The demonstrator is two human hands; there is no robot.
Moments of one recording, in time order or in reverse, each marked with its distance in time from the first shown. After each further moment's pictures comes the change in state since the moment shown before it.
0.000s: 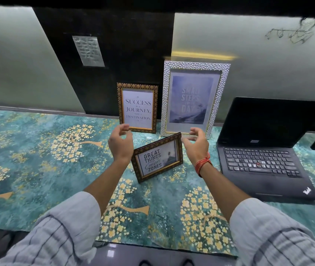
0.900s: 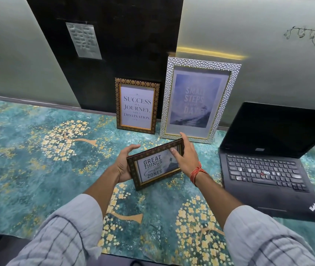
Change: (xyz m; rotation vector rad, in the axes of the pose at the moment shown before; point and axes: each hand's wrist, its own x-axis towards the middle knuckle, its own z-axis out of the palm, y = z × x) left_hand 0.007 -0.062 0.022 -0.513 -0.847 -0.902; right_hand 0.020 0.045 0.025 -0.267 -0.404 -0.075
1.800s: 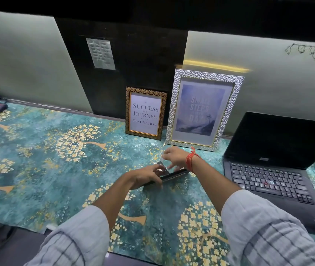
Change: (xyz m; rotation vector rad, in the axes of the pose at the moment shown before) left_hand -0.027 -0.011 0.047 0.729 -0.134 -0.010; right_hand 0.013 -0.072 -0.007 -0.070 -0.570 0.207
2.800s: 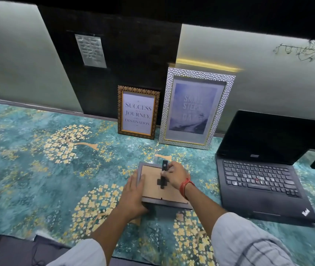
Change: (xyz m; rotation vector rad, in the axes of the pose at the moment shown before) left_hand 0.004 -0.097 0.030 0.917 0.536 0.057; right_hand 0.007 0.076 0.057 0.223 0.395 0.019
